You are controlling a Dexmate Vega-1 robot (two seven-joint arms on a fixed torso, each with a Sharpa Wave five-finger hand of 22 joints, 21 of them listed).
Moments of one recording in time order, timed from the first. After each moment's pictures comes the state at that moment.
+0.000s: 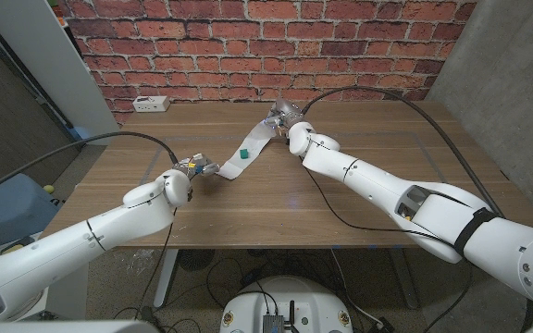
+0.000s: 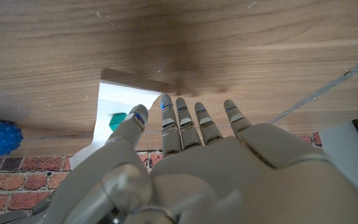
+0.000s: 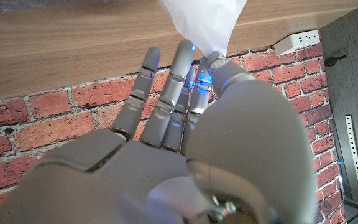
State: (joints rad) left arm 0.81 0.97 0.71 -2.07 0.20 0.89 0.08; left_hand 0.30 0.16 0.68 -0.12 0.20 0.51 0.03 0.18 0.18 0.37 -0.06 0.21 0.19 0.21 -0.04 0.18 0.17 -0.03 0.14 0.31 0.21; right arm -0.31 -0.19 -0.96 -1.18 -0.19 -0.37 -0.30; right_hand 1.19 0.00 0.49 -0.16 0.19 1.02 0.14 0.55 0.27 0.90 0.04 0.30 0.38 1.04 -0.15 0.73 0.80 0.72 0.08 0.51 0.23
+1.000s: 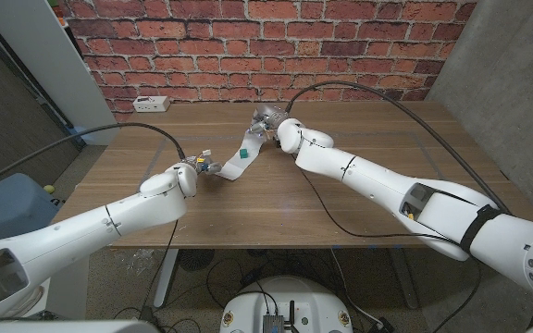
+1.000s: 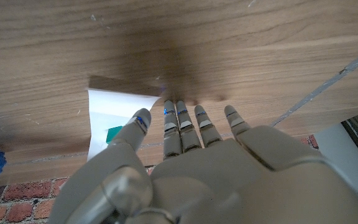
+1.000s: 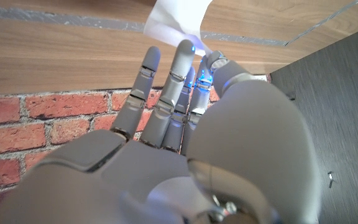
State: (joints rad) left arm 0.66 0.95 0.87 -2.04 0.25 1.07 -0.05; left_hand 0.29 0.18 0.71 -0.06 0.20 0.45 0.06 0.17 0.18 0.33 -0.04 0.20 0.19 0.18 -0.04 0.18 0.17 -0.07 0.12 0.30 0.21; right arm -0.28 -0.24 -1.04 -1.37 -0.25 -0.47 -0.11; right_hand 1.19 -0.01 0.50 -0.16 0.19 1.03 0.14 0.56 0.27 0.90 0.04 0.30 0.40 1.05 -0.16 0.75 0.84 0.72 0.08 0.55 0.23
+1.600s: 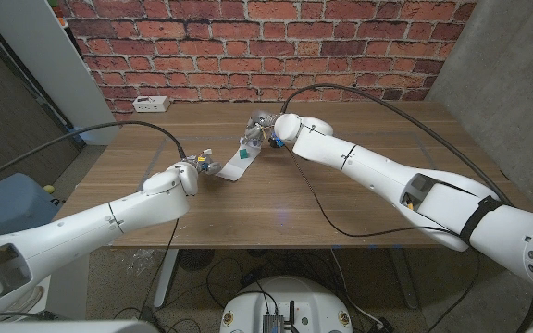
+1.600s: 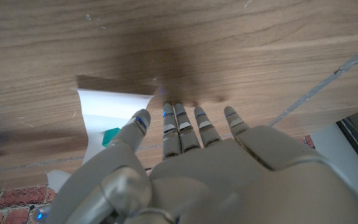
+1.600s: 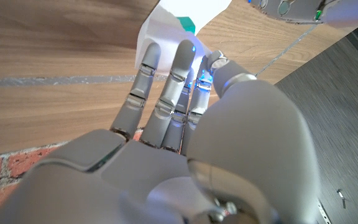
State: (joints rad) left arm 0.61 0.95 0.92 -2.03 0.24 1.11 -0.06; left_hand 0.28 0.17 0.72 -0.05 0.20 0.43 0.05 0.16 0.17 0.30 -0.04 0.19 0.19 0.17 -0.04 0.18 0.17 -0.08 0.12 0.29 0.21; right arm -0.24 -0.23 -1.03 -1.39 -0.11 -0.57 0.15; right_hand 1.19 0.00 0.50 -0.16 0.19 1.01 0.14 0.56 0.27 0.91 0.04 0.27 0.39 1.07 -0.16 0.76 0.83 0.76 0.09 0.58 0.23
